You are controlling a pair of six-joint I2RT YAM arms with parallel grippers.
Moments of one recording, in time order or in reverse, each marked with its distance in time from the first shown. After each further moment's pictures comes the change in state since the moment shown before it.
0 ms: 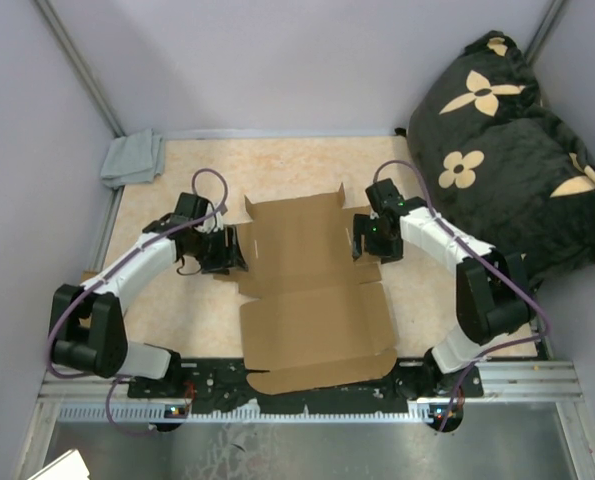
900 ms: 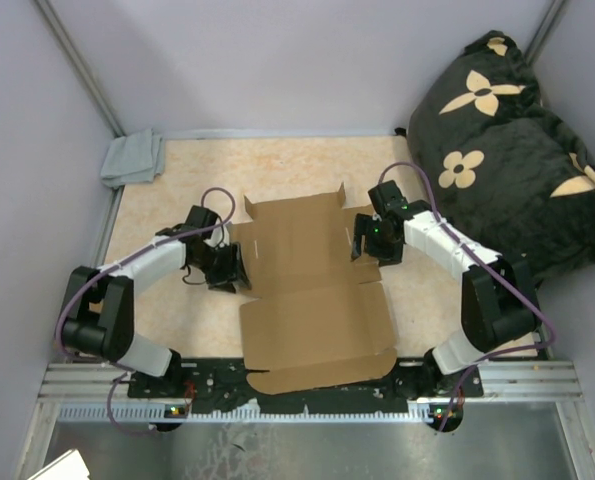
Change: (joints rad) left arm -0.024 0.073 -0.094 0.026 0.051 -0.048; right arm 0.000 -0.070 -0.032 0.005 -0.040 0.087
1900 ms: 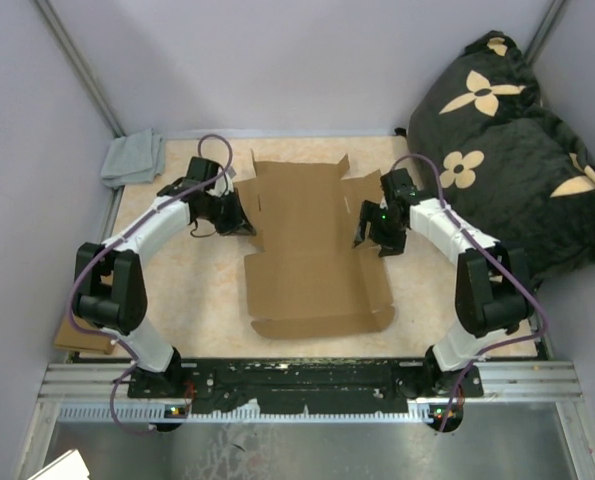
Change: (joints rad) left arm 0.023 0.189 0.413 0.017 0.018 -0.088; right arm -0.106 0.089 0.100 0.001 -0.116 0.007
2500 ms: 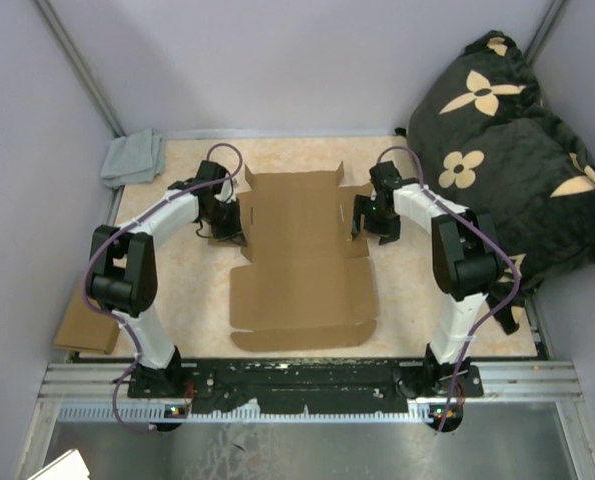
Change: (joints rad) left arm 0.001 0.134 0.066 -0.125 -0.129 0.110; right arm -0.014 0.283 0.151 0.079 0.090 -0.124
